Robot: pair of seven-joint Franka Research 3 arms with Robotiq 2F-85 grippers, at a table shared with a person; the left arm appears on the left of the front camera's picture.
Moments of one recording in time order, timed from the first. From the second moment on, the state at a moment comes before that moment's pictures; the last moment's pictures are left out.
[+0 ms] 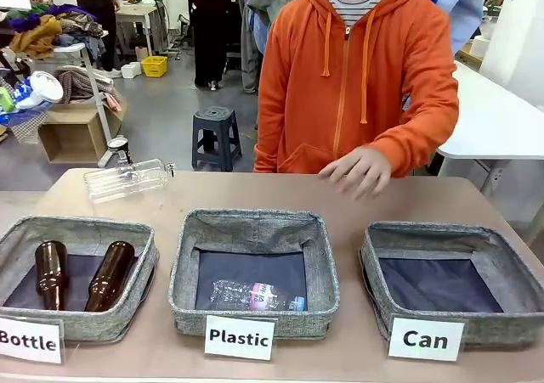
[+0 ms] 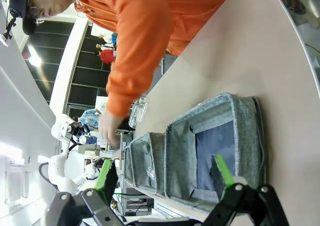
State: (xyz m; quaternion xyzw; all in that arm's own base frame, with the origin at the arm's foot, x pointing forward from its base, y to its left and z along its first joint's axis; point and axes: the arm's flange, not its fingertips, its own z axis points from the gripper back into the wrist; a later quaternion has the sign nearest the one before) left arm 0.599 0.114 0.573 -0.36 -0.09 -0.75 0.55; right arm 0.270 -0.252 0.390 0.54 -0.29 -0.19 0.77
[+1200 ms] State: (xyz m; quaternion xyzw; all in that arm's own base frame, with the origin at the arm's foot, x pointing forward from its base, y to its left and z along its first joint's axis) left arm 0.416 -0.130 0.511 -0.33 -0.27 -0.77 0.49; right arm 0.269 -0.253 0.390 0.54 -0.29 -0.19 0.77
